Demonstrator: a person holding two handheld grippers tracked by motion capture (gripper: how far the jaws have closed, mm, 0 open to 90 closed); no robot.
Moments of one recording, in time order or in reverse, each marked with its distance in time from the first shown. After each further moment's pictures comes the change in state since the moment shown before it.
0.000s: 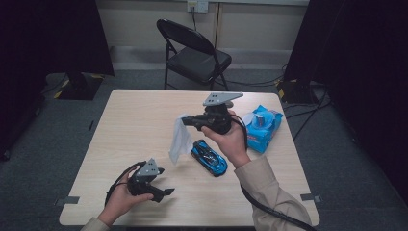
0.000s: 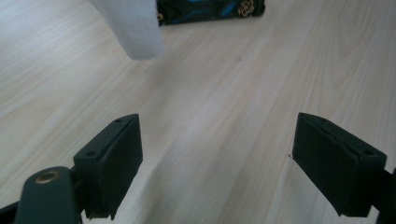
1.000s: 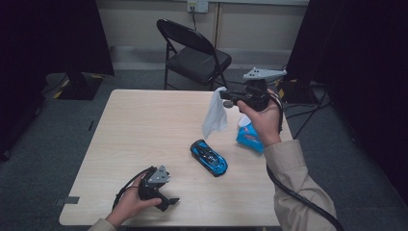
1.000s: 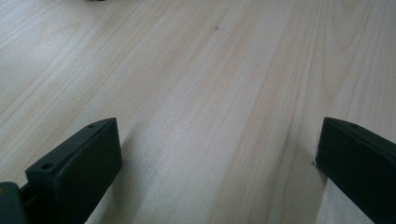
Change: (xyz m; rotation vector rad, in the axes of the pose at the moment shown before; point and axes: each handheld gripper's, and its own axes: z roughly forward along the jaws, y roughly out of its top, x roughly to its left) left arm -0.014 -0.009 0.034 0.081 -0.045 0.094; right arm -0.059 0.025 -0.080 -0.040 -0.245 0.048
